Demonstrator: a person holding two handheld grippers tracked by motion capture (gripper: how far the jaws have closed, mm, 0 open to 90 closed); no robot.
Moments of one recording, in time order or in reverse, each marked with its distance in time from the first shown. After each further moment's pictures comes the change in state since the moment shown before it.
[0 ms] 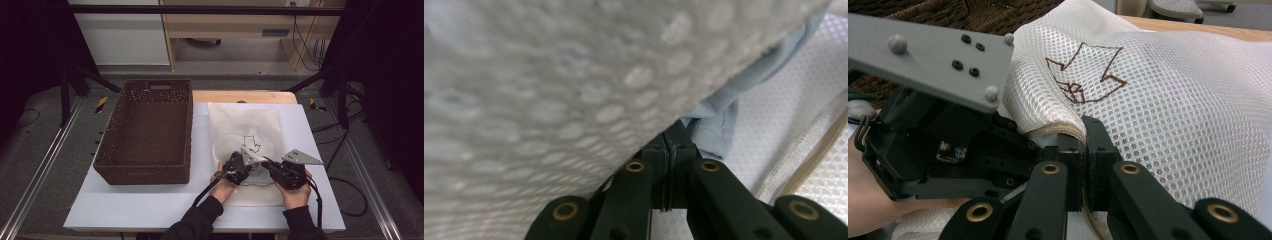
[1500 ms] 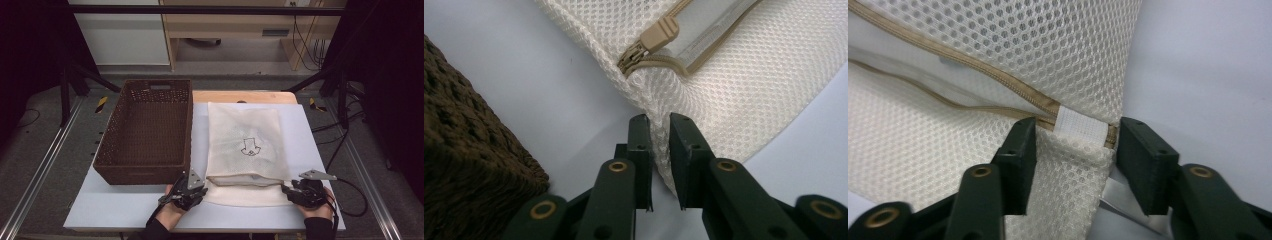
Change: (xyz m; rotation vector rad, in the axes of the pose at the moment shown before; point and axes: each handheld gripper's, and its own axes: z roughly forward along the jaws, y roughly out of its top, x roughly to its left) left arm 0.034 -0.102 -0.117 0.073 0.020 -0.068; right arm -0.041 -0.067 -0.029 0.302 -0.190 0.078
